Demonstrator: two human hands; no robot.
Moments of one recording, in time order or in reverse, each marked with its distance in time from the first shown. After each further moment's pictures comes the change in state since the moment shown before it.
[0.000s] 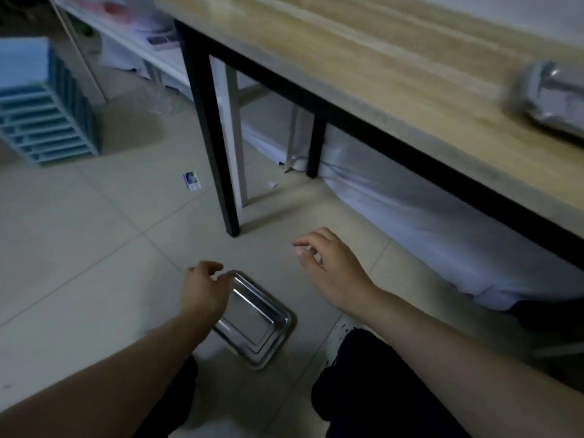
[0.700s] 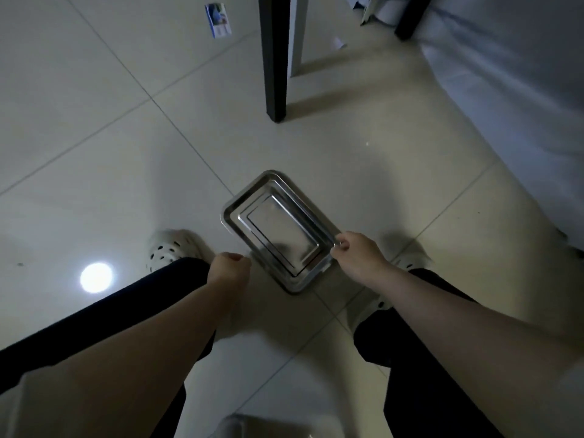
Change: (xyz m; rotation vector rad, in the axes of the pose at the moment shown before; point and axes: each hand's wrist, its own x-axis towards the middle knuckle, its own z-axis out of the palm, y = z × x) left_hand 0.097 -0.214 0.086 -0.137 -0.170 -0.716; right_hand 0.053 0.159 0.237 -0.042 -0.499 0.650
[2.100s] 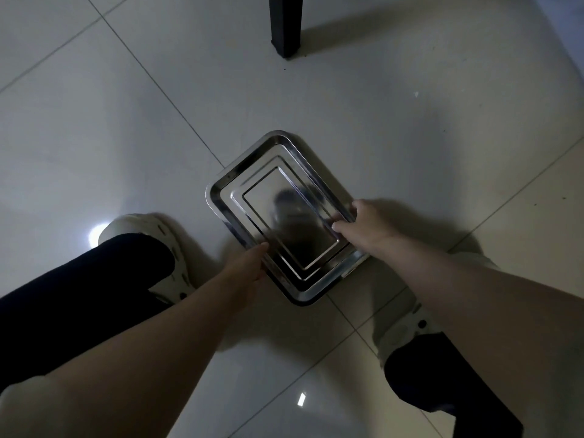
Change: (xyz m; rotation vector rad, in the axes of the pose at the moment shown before) left_hand 0.108 -0.020 0.072 -0.347 -0.219 -0.302; right_hand 0.155 0.031 0.056 -0.026 -0.085 0.109
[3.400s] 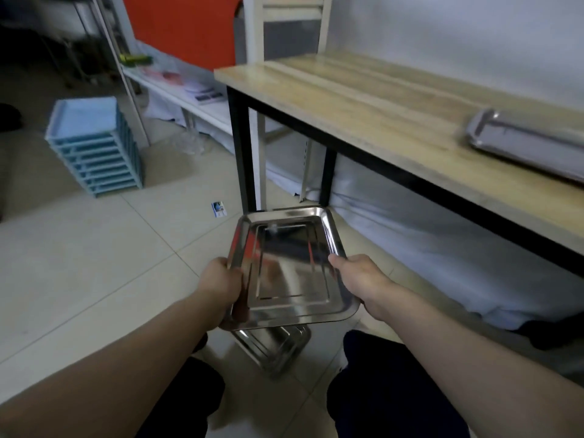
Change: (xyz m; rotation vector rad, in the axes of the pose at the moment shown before) left_hand -0.473 -0.007 -0.051 0.500 0.246 1.050; right_hand -0.498 -0.027 -0.162 0.662 0.383 -0.243
